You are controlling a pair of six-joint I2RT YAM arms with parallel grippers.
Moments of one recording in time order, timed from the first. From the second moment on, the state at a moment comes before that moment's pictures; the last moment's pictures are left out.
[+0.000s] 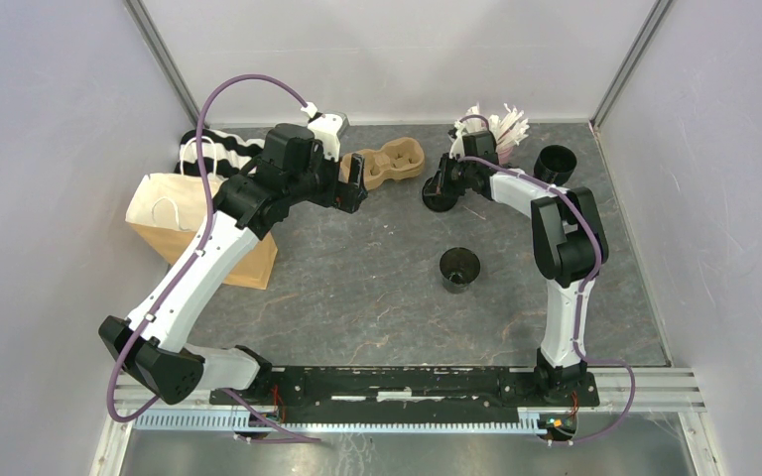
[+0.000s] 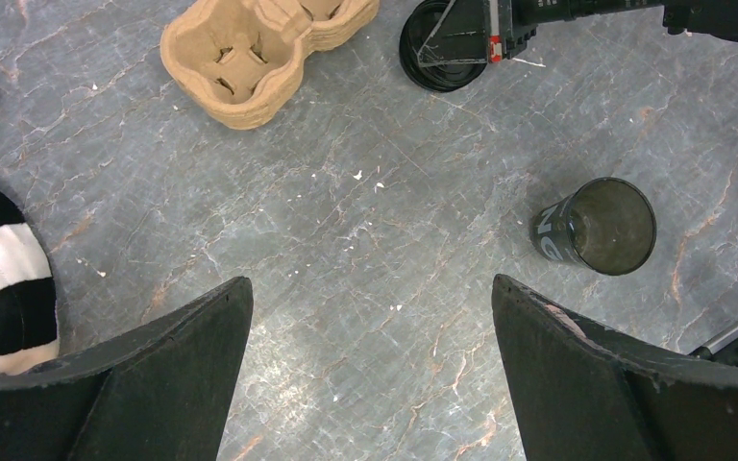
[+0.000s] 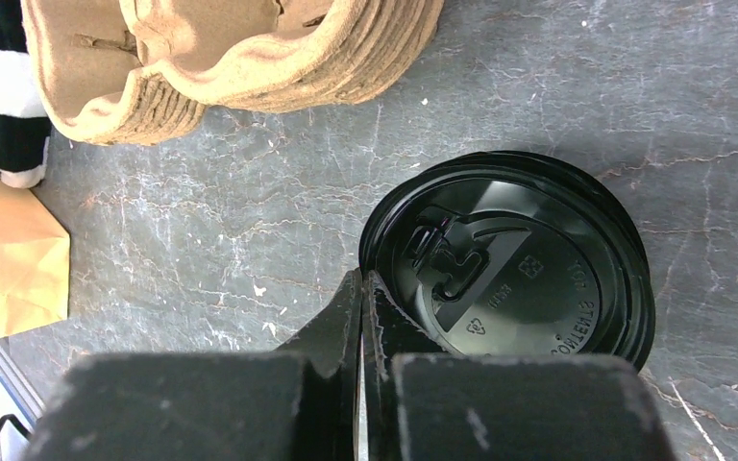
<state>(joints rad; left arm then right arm) -0.54 1.32 1.47 -0.73 0.03 -0.13 0.29 2.08 1.45 -0.11 -0.41 0.43</state>
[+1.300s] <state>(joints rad) -0.54 1.32 1.47 -0.73 0.04 -0.13 0.38 2.02 1.59 -0.34 -0.17 0.19</state>
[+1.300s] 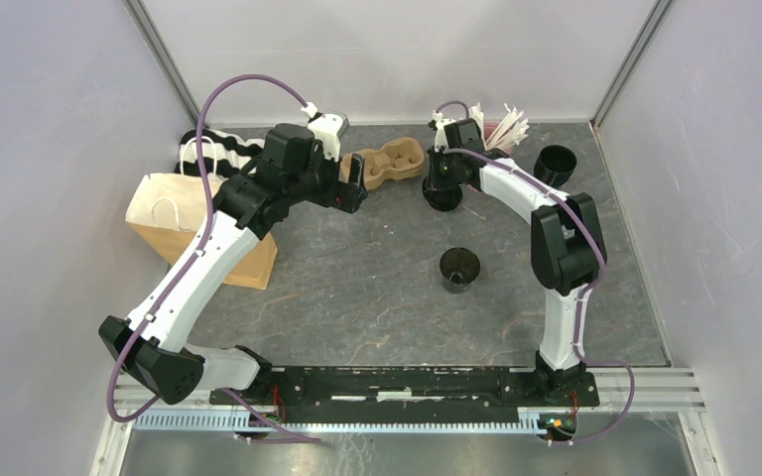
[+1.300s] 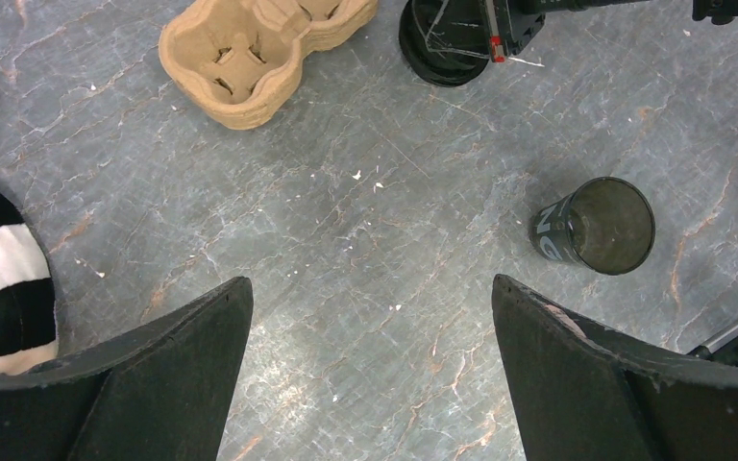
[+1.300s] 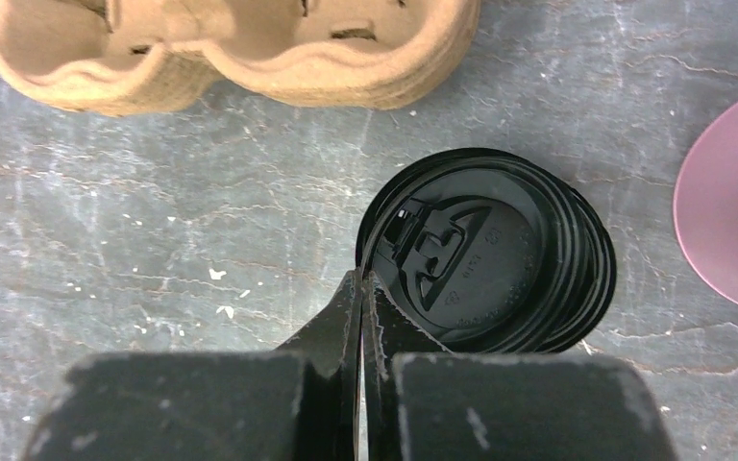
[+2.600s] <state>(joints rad) -0.54 1.24 1.48 -0.67 0.19 -0.29 0.31 1.61 1.41 -0.18 -0.62 0.52</state>
